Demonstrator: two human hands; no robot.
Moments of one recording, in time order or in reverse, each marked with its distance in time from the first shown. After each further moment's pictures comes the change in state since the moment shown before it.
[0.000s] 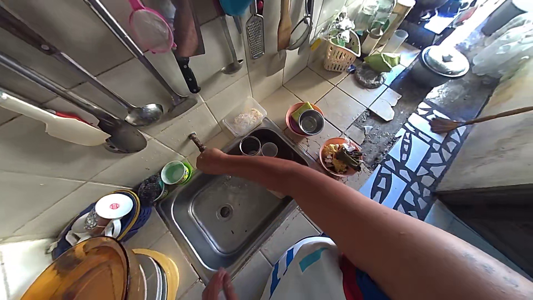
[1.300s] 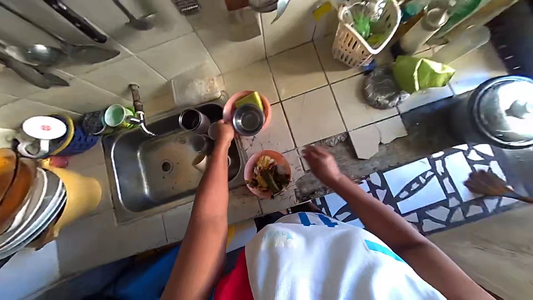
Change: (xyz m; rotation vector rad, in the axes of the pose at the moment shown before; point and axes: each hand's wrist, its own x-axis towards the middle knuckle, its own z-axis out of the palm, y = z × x) left_hand 0.224 0.173 0.449 -0.048 -0.292 -0.908; right_hand -0.454 0.418 0.175 0.482 0.378 0.211
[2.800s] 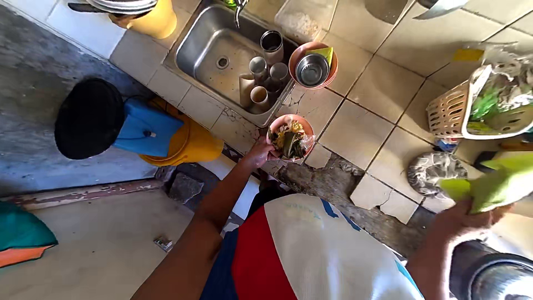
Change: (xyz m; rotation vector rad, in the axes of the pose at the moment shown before) left_hand -0.262 -0.067 0.100 -1.011 -0.065 -0.411; right_hand 0.031 0.203 -0.214 0.042 0.574 0.054
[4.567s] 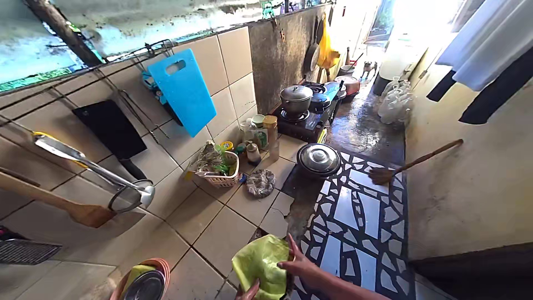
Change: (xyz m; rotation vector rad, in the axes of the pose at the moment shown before) left_hand -0.034 0.022 0.119 0.684 -0.729 -0.173; right_hand -0.230 -0.131 0.039 1.061 -0.083 0.927
